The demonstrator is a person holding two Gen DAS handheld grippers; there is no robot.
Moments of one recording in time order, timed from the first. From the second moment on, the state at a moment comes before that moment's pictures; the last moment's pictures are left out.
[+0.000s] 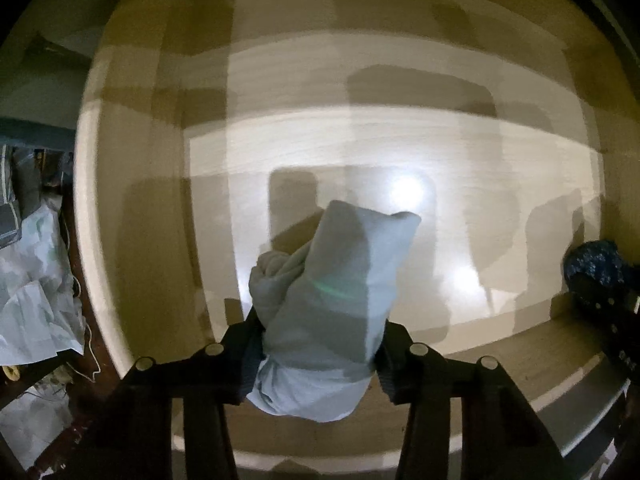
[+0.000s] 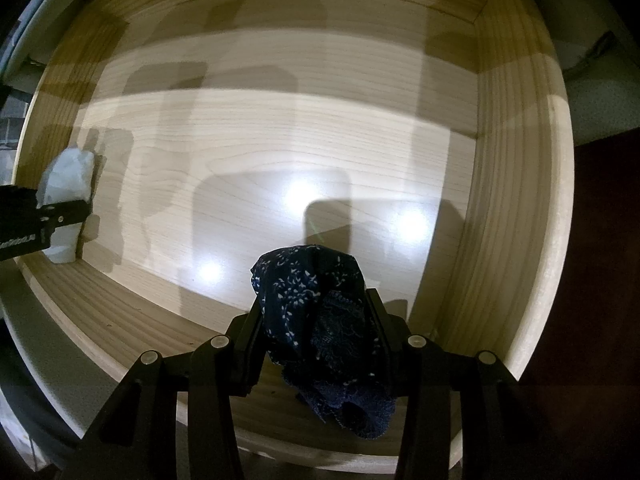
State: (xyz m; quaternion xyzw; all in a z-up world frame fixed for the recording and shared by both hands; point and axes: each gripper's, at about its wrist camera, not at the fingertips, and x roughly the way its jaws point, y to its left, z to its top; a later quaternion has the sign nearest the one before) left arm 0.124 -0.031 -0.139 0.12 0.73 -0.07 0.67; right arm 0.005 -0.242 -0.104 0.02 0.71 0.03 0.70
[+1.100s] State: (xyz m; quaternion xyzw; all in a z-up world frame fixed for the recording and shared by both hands) left arm 0.097 -0.018 0.139 0.12 0.37 -0.13 0.91; right arm 0.007 -0.236 -0.103 0.00 0.72 0.01 0.70
